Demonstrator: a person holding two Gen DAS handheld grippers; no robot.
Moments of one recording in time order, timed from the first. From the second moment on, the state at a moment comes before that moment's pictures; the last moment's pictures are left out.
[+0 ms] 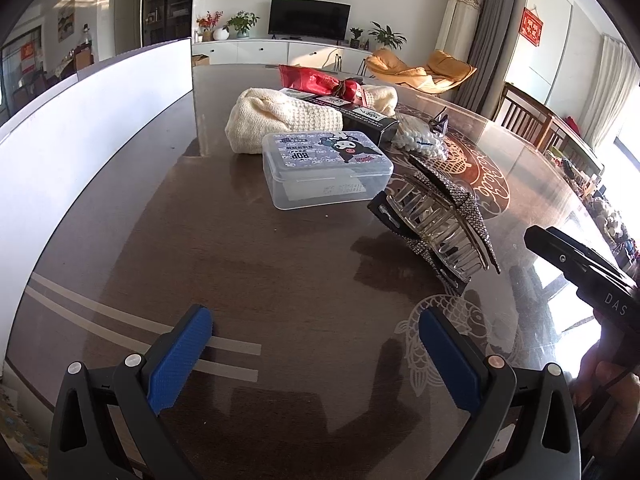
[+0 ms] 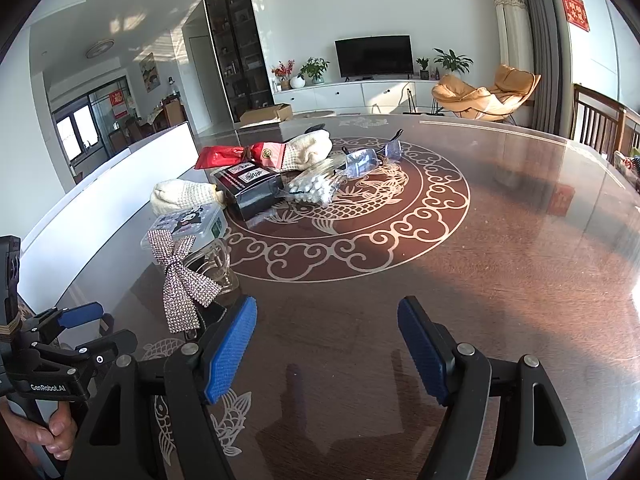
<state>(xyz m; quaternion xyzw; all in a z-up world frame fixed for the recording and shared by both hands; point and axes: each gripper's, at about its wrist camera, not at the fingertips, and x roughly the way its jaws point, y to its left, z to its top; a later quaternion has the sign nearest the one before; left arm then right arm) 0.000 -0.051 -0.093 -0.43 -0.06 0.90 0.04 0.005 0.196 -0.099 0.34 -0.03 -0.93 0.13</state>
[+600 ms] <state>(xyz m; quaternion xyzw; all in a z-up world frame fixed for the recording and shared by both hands) -0.016 -0.059 -0.094 -0.49 -0.02 0.87 0.03 0.004 0.192 -0.101 0.35 -0.03 -0.92 0.15</state>
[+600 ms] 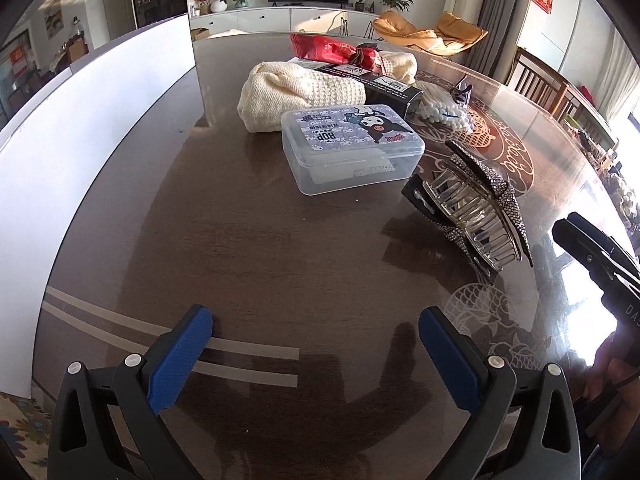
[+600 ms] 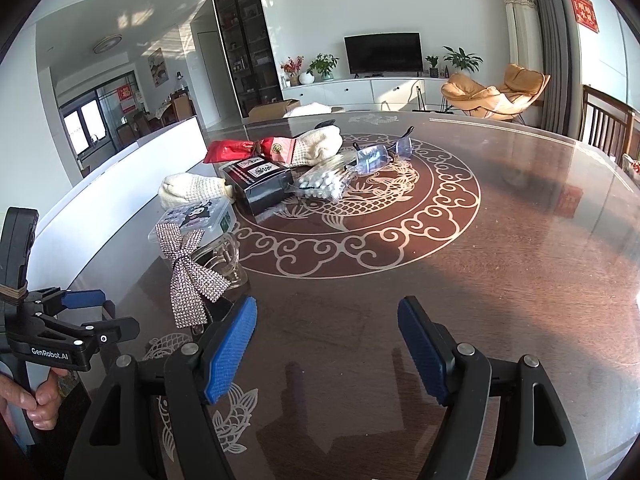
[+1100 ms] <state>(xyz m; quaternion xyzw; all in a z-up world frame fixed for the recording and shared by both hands) -0.011 -0.077 -0.093 -0.51 -0.02 0.86 0.01 0.012 0.166 -0.099 0.35 0.03 -0.90 0.24</state>
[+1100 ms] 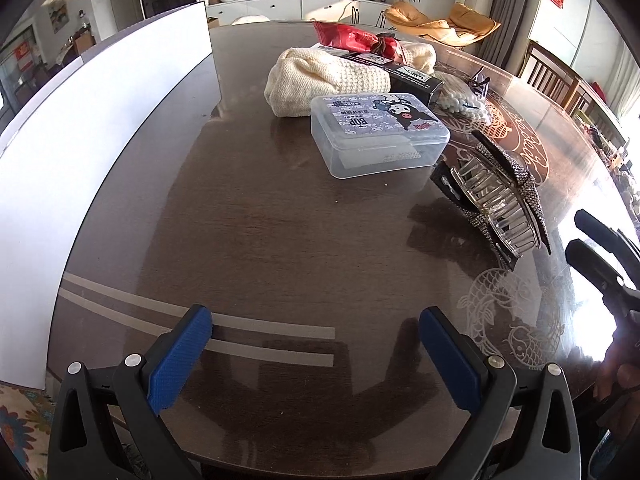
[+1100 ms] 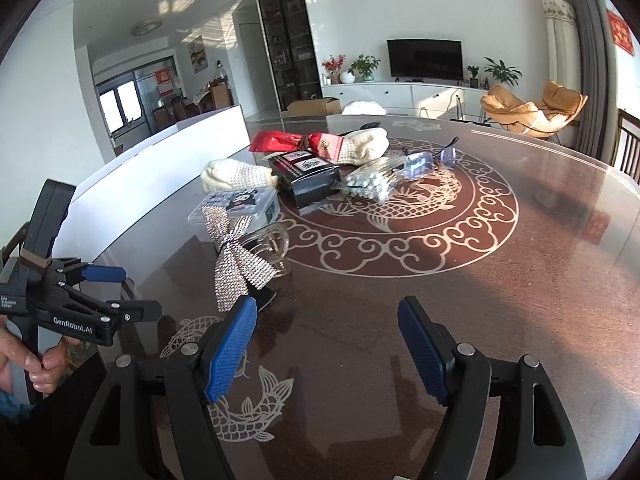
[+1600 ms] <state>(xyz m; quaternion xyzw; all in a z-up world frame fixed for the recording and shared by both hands) -0.002 -0.083 -0.094 -0.52 0.00 0.86 0.00 -0.043 0.061 -0.122 0.41 0.17 -0.85 0.28</state>
